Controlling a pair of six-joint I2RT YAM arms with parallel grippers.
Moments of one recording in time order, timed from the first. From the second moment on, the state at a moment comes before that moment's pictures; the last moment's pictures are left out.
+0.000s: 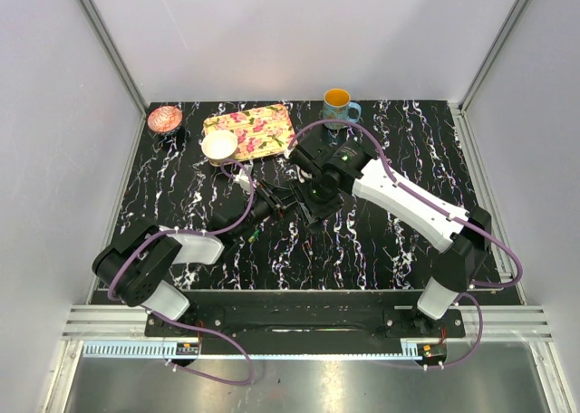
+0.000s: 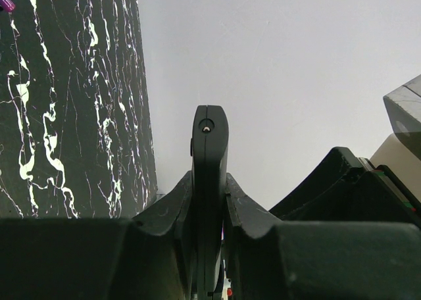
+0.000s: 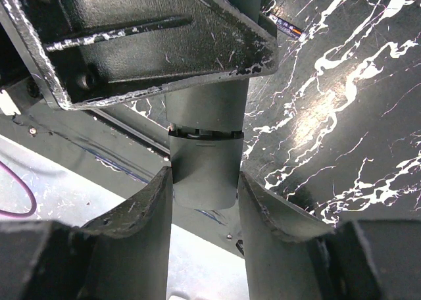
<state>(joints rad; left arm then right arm) -0.66 1.51 0.43 1.12 0.23 -1.51 0.88 1.70 1.71 -1.22 -0.04 0.35</state>
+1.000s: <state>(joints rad) -0.66 1.51 0.43 1.12 0.23 -1.52 0.88 1.70 1.73 -1.23 -0.02 0.35</state>
